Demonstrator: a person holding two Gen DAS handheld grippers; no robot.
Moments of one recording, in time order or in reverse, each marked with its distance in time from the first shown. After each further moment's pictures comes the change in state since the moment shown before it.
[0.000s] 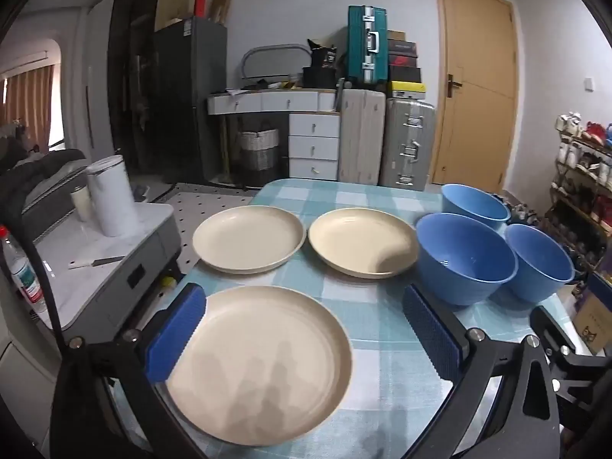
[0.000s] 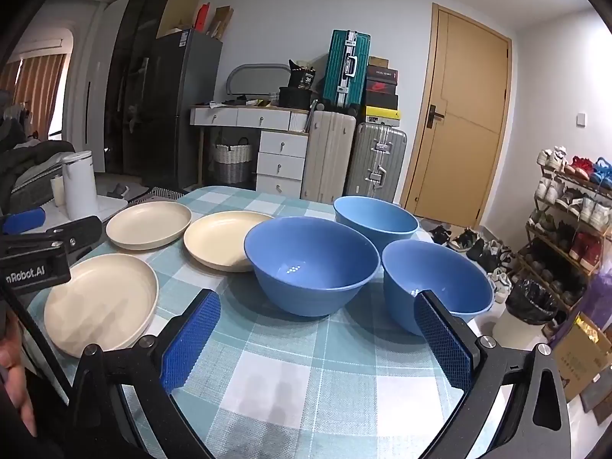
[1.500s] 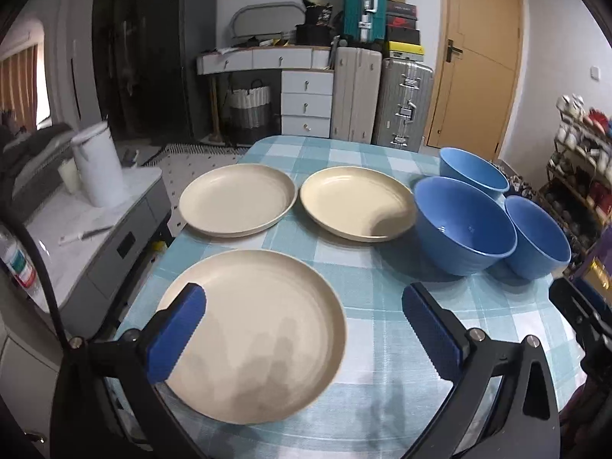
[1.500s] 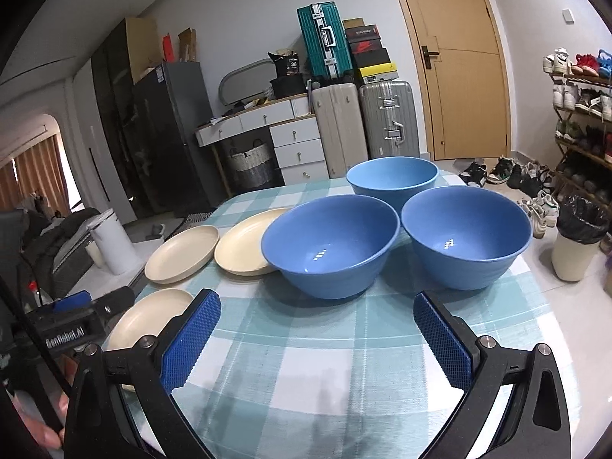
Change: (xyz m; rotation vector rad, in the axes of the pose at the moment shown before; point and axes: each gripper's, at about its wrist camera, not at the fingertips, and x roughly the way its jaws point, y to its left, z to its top) left arm 0.035 0.024 0.002 -0.036 0.191 -0.055; right arm 0.008 -0.041 -0.003 0.307 0.082 0.199
